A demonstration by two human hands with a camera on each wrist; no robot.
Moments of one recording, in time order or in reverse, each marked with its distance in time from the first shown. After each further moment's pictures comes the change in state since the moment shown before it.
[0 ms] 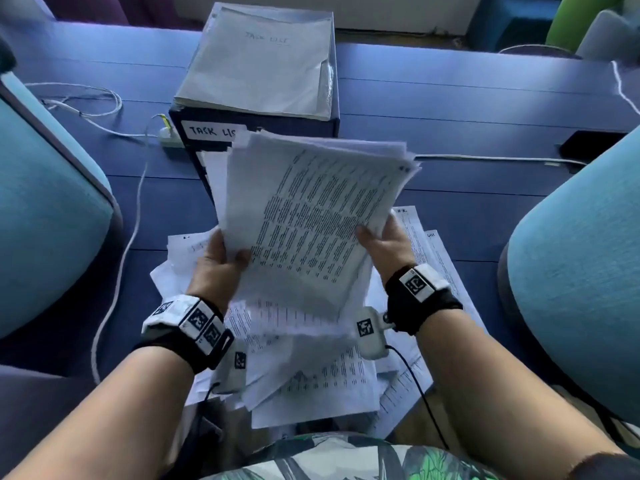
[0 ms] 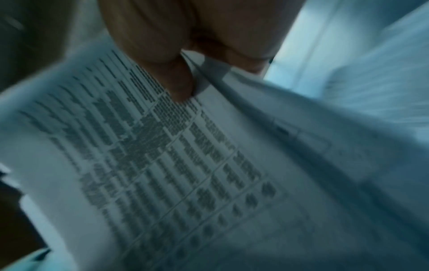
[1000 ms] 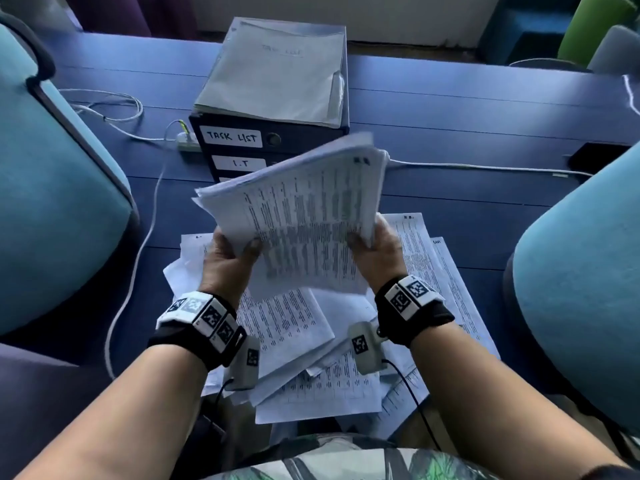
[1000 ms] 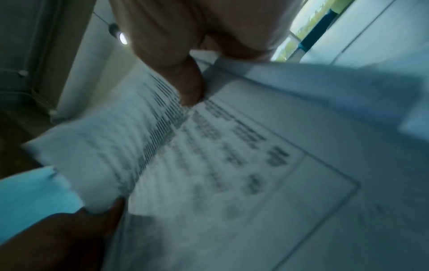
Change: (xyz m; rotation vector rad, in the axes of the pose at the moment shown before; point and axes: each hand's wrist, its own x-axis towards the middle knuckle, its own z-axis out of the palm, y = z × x) left_hand -0.008 0.008 0.009 -0.045 0.159 0.052; right_hand -0.009 0.004 0.024 -0.378 0.064 -0.274
